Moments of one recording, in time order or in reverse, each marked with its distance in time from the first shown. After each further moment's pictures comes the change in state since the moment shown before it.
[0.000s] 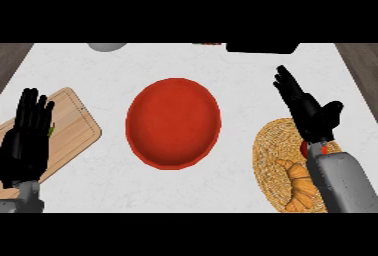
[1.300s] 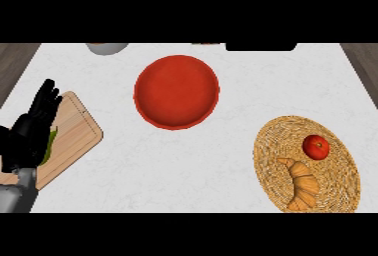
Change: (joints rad) left arm -0.087 0.091 -0.051 0.064 -0.175 -0.084 0.177; right arm 0.182 -0.644 -0.227 0.263 0.287 0.349 -0.824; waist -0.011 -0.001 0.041
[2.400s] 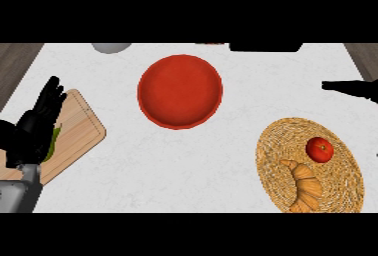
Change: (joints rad) left arm -0.025 -0.043 0.032 0.013 -0.051 -0.052 0.019; right arm -0.363 0.004 0.384 -0.038 0.358 0.234 0.310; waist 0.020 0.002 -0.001
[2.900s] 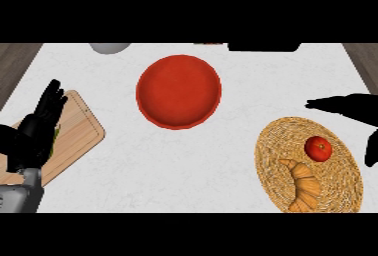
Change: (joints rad) left arm 0.028 -0.030 0.017 -0.030 -0.033 -0.010 0.011; right arm -0.014 0.063 0.130 0.070 0.206 -0.017 0.006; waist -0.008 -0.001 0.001
